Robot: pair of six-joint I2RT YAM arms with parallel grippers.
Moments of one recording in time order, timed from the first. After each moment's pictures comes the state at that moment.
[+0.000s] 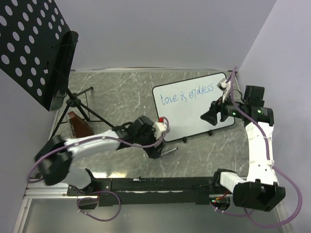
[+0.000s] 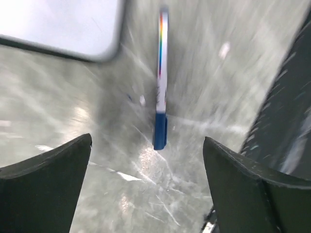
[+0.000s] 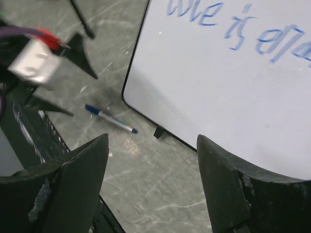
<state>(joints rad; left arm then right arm) -0.95 1.50 0.87 -0.24 0.26 0.07 -0.17 1.11 1.23 -1.02 -0.94 -0.57</state>
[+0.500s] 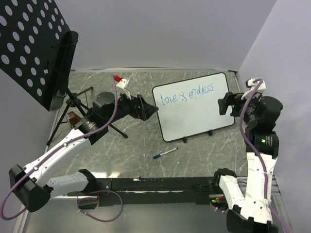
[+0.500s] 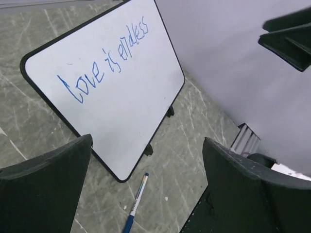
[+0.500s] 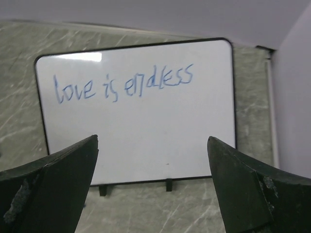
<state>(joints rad) -0.68 1.09 1.02 -0.03 0.23 -0.45 -0.22 0.80 1.14 -0.61 -0.41 -0.06</state>
